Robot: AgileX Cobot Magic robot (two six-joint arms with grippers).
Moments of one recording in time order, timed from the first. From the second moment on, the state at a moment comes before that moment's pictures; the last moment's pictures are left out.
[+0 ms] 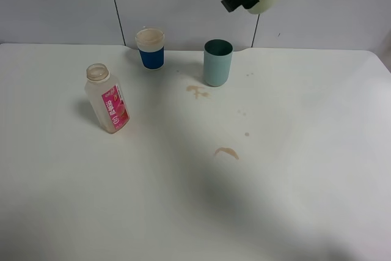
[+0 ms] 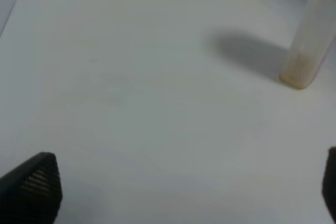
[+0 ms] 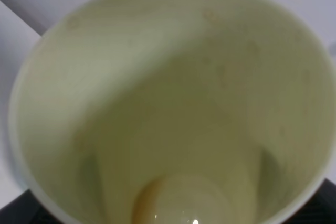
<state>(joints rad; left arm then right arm) 0.03 0.00 -0.50 0.03 1.05 -0.01 0.63 1.59 -1.24 -0.88 0.45 0.52</state>
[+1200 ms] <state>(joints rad) 0.03 0.00 -0.50 0.03 1.05 -0.01 0.67 1.77 -0.83 -0.24 -0.58 0.18</state>
